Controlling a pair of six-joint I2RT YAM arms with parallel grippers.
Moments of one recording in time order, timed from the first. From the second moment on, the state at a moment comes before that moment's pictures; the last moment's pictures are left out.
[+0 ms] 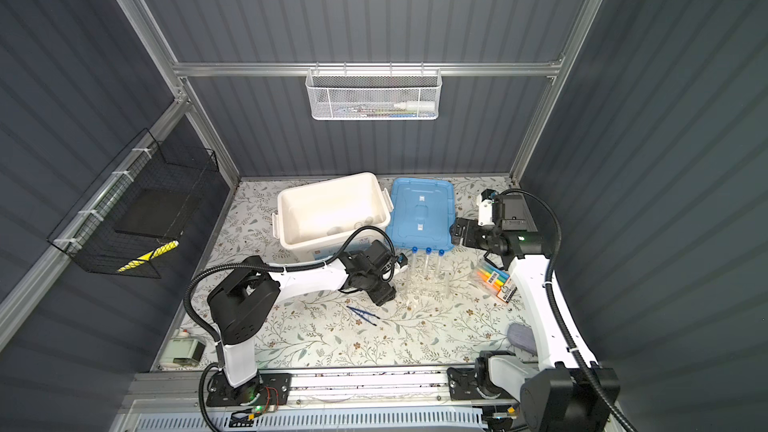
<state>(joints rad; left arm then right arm) -0.95 1.90 1.21 -0.42 0.09 0.09 0.00 1.16 1.12 -0.78 -0.22 0.18</state>
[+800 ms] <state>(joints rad) -0.92 1.61 1.54 -0.75 -0.12 0.04 0.00 1.23 1.12 -0.76 -0.31 0.20</state>
